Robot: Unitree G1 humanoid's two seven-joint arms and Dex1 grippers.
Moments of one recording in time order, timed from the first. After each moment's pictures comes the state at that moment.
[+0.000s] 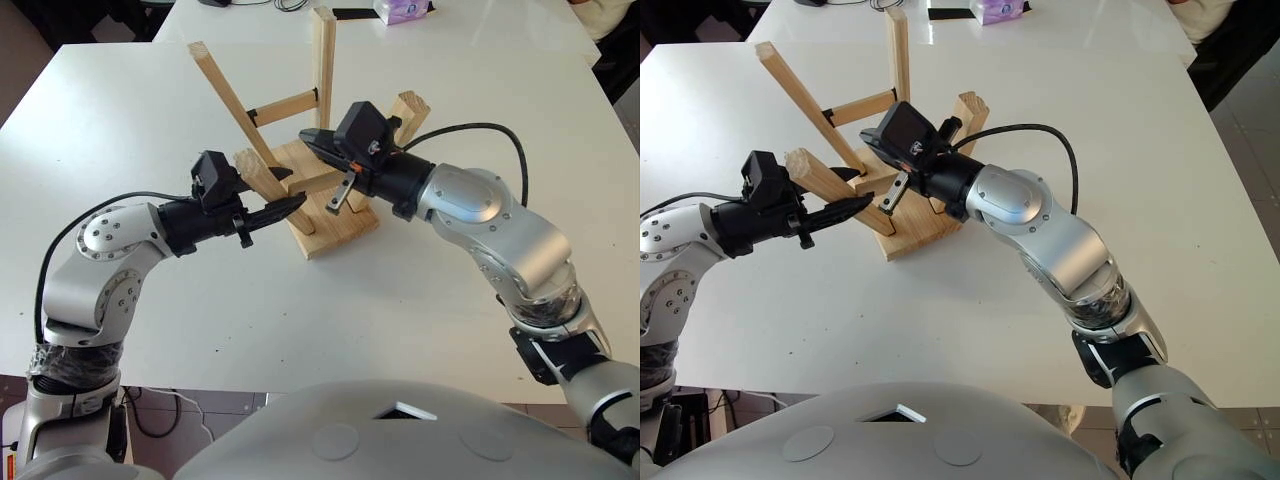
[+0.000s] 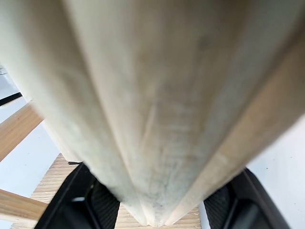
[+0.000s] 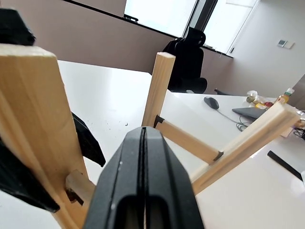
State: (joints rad) left arm -0.01 0.71 0.07 -0.48 -0.60 0.46 -0.86; right arm -0.51 -0.35 0.46 -0.59 0.33 0.81 0.30
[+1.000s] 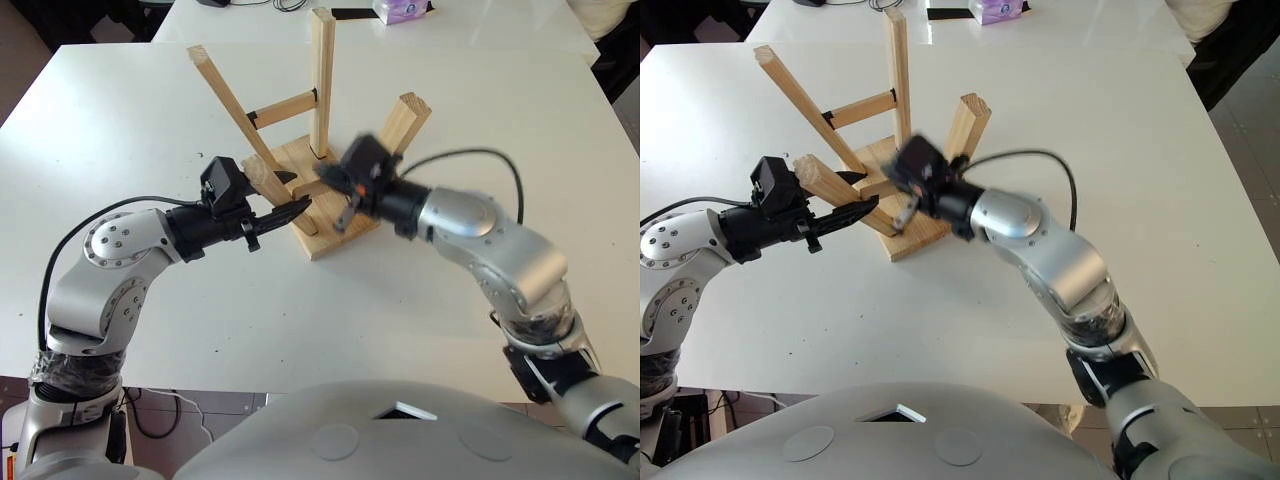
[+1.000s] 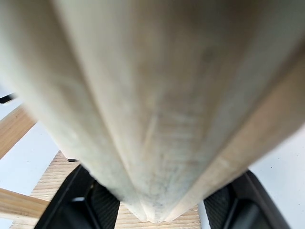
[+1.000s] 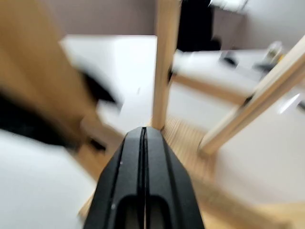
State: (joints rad) left arm 0.00 0.72 0.06 -0.51 -0.60 0.49 -0.81; right arm -0.37 -0.34 0.46 -0.63 0.32 0.96 0.33
